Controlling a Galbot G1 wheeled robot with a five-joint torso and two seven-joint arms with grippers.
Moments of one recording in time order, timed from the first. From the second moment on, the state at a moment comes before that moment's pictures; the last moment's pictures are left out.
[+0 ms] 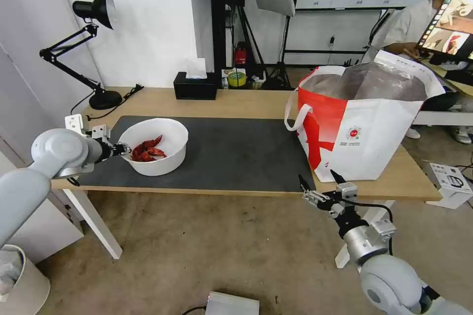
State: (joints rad) left arm 0.57 -0.56 -0.06 -1.66 -1.68 0.74 -0.70; right arm -1.43 0.77 0.27 2.08 0.64 0.12 0.30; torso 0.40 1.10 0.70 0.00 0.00
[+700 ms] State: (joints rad) left arm 0.42 -0.60 -0.04 -1.82 -1.78 0.74 -0.73; right arm -1.43 0.77 0.27 2.08 0.64 0.12 0.30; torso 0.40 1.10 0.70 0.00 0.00
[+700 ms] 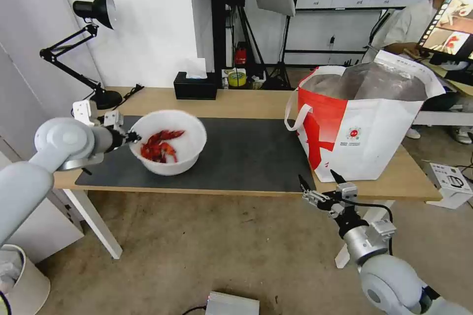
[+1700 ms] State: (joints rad) left arm -0.29 -1.19 0.32 -1.44 -1.96 0.74 -0.90; right arm -1.43 0.77 0.27 2.08 0.64 0.12 0.30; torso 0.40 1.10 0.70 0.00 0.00
